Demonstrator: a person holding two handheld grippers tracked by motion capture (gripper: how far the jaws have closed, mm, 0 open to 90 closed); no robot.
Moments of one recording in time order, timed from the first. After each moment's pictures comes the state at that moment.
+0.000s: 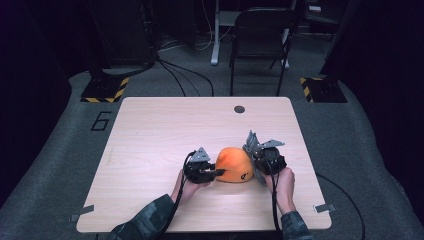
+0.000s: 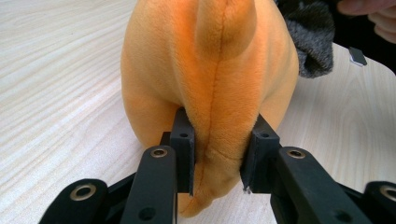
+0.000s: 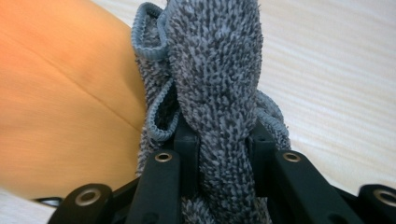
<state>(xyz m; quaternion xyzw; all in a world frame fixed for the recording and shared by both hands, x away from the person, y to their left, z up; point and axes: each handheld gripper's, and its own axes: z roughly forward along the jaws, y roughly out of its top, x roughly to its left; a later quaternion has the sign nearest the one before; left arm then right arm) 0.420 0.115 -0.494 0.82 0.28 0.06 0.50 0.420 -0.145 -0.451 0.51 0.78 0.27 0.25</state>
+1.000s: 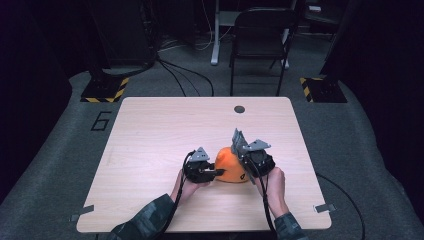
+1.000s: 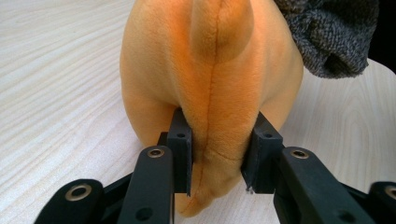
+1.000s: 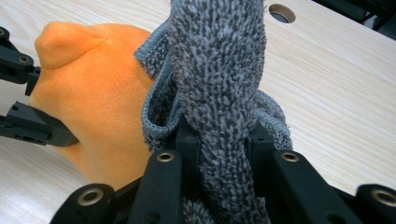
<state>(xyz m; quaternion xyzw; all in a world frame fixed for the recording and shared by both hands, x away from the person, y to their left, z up) 0.422 0.117 -0.495 0.82 0.29 0.05 0.50 0.398 -0.103 -0.424 0.45 0.80 0.29 0.27</state>
